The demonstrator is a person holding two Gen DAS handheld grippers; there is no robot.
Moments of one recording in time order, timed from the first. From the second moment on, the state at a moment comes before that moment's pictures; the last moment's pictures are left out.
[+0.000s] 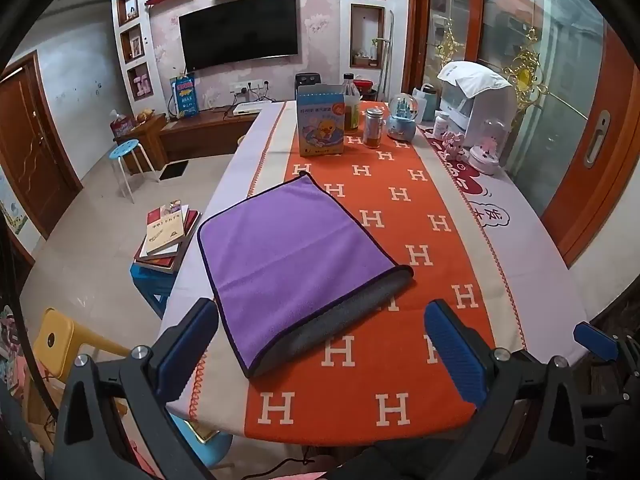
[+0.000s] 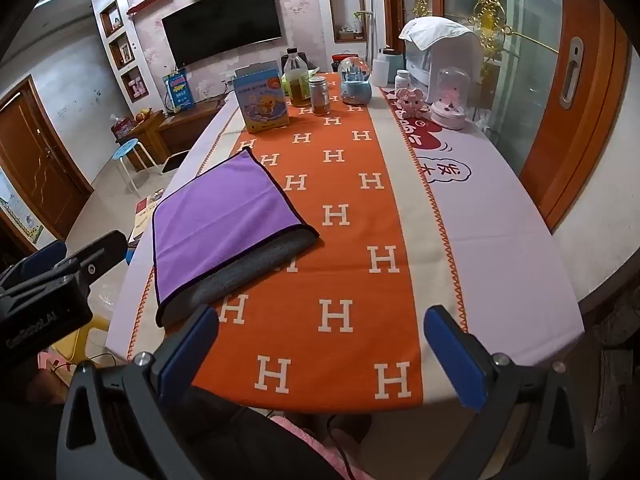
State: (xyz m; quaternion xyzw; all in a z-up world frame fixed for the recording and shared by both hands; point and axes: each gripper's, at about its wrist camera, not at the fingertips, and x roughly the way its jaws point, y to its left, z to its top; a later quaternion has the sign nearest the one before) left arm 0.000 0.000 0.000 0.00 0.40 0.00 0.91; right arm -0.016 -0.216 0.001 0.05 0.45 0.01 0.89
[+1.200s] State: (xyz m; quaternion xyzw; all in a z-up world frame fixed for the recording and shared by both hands) left arm -0.003 -0.001 0.007 0.01 0.39 0.00 0.92; right arm -0.015 -0.215 -0.003 0.04 0.46 0.00 0.89
